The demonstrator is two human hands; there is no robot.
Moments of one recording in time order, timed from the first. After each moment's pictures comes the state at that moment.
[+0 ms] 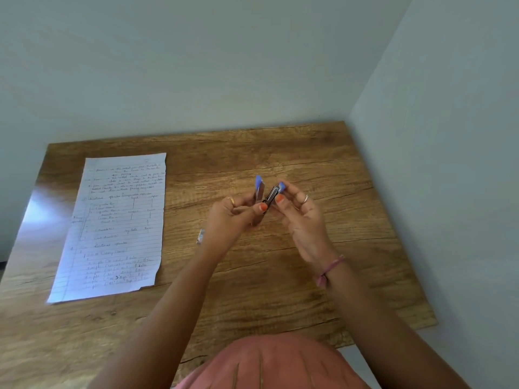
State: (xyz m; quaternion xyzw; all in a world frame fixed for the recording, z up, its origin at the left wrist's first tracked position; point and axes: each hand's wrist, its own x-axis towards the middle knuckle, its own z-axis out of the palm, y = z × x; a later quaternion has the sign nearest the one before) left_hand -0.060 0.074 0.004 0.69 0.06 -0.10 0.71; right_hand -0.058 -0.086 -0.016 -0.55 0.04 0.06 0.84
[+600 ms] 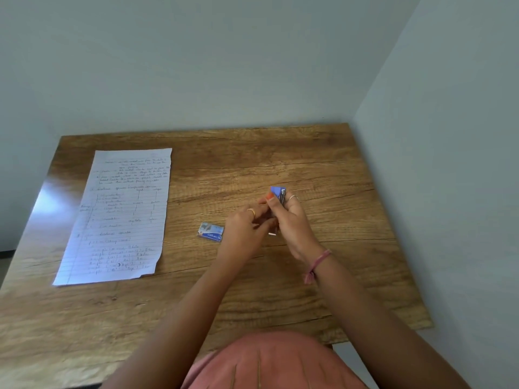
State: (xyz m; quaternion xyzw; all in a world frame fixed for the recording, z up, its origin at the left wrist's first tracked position) left_hand -0.082 0.045 -0.003 0.87 -0.01 -0.01 0.48; right_hand -0.058 -0.068 -0.016 -0.67 0.09 0.13 0.72
